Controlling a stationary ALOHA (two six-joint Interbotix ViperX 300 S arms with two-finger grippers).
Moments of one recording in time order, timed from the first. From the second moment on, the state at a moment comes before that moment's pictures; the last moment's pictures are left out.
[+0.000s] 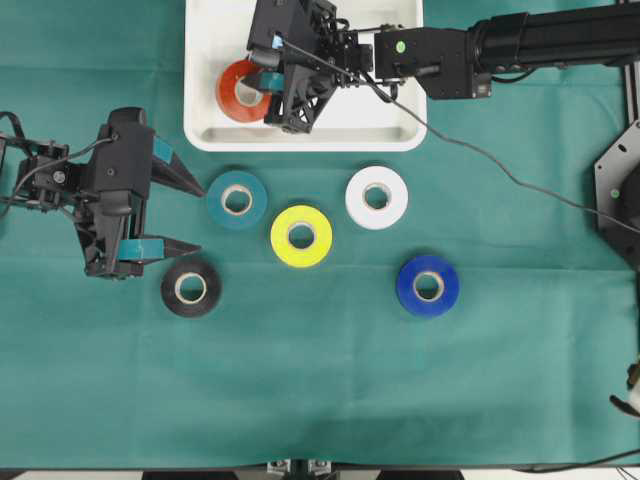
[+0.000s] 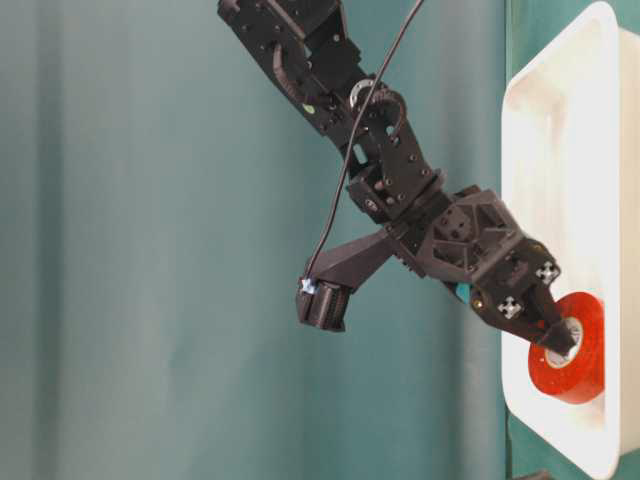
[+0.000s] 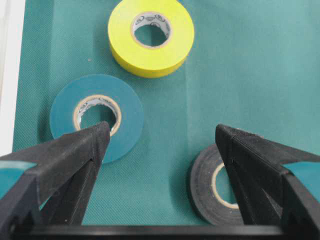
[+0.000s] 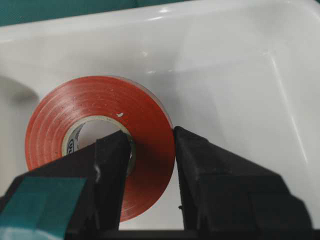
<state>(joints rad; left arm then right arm) -0.12 -0.30 0.96 -0.03 0.01 -0.11 -0.29 0.39 0.31 -0.49 -0.06 0.54</state>
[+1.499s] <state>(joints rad) -0.12 -0.29 0.96 -0.03 0.01 -0.11 -0.23 0.29 0.35 -0.54 -0.04 0.55</state>
